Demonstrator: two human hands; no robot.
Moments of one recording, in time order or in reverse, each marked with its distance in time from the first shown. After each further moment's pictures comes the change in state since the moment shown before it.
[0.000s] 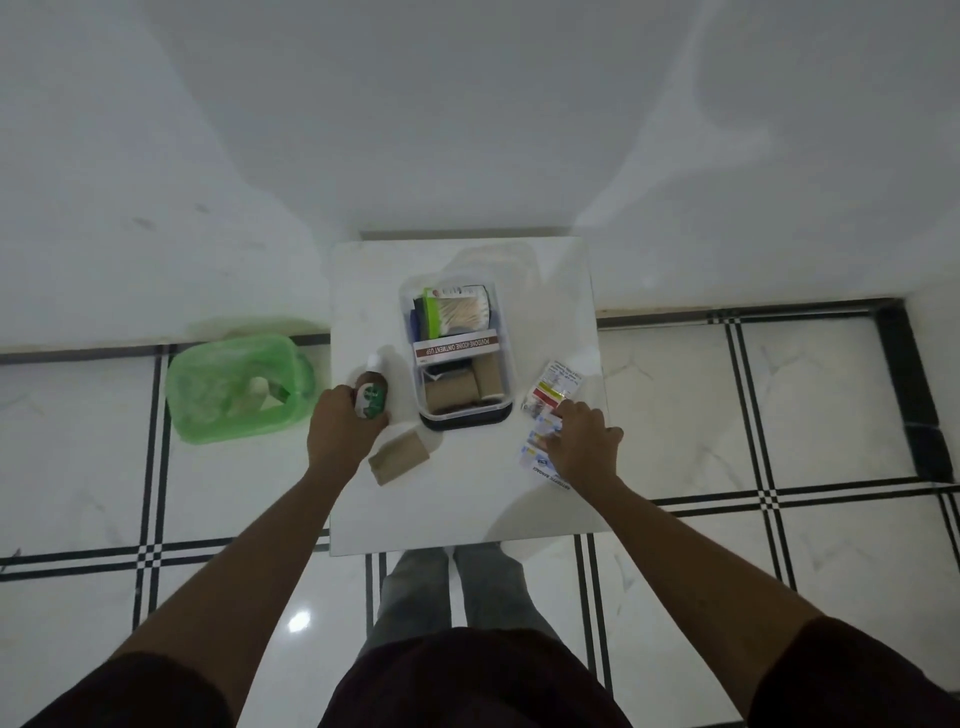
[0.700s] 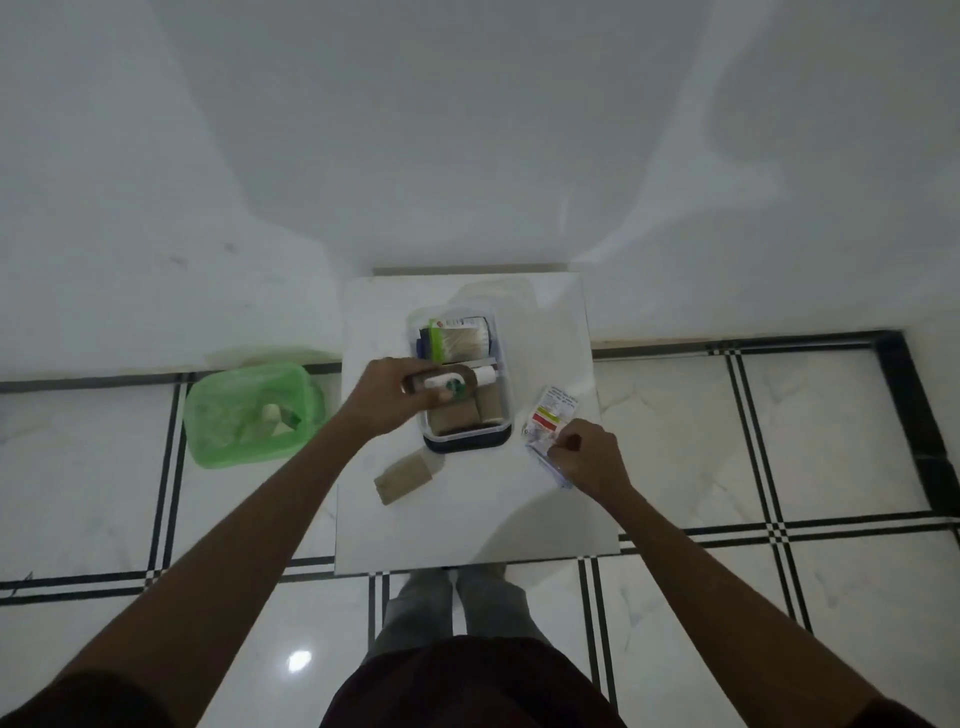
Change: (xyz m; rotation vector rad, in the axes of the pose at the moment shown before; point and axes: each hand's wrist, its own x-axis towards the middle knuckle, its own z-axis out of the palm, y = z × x) left_hand -0.013 0.098 -0.053 -0.078 -0.266 0.448; right_hand -0.013 0.005 -0.053 0.492 -0.083 -0.046
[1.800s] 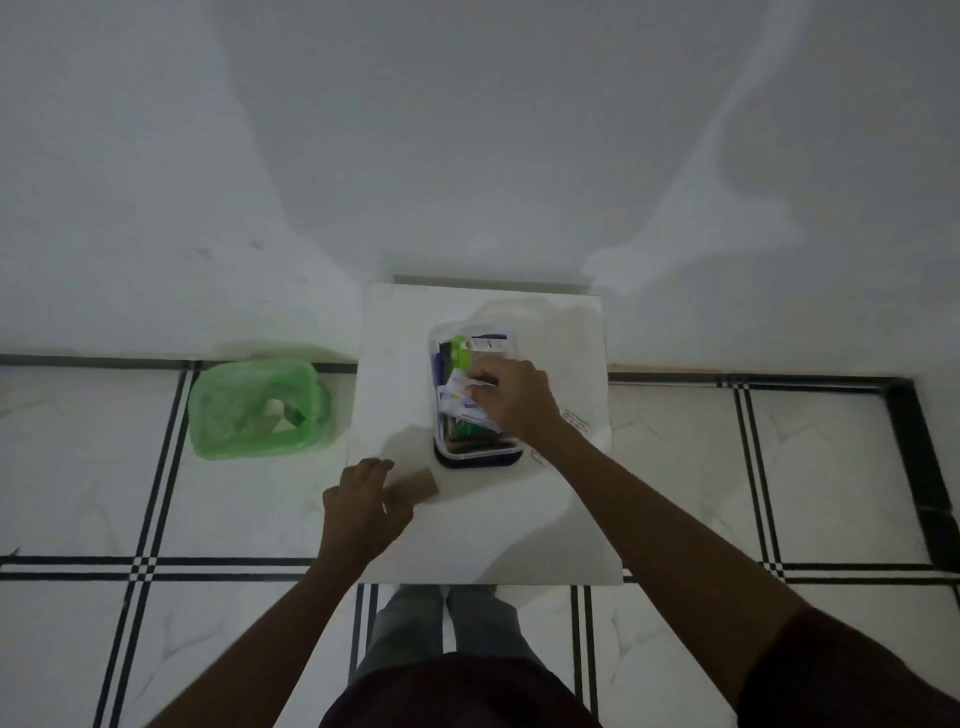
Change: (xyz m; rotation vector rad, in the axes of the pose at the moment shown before) left_hand -0.090 -0.095 0.073 0.363 0.180 -0.179; right_hand 0.054 -0.132 0.013 -0.023 -0.060 -0.480
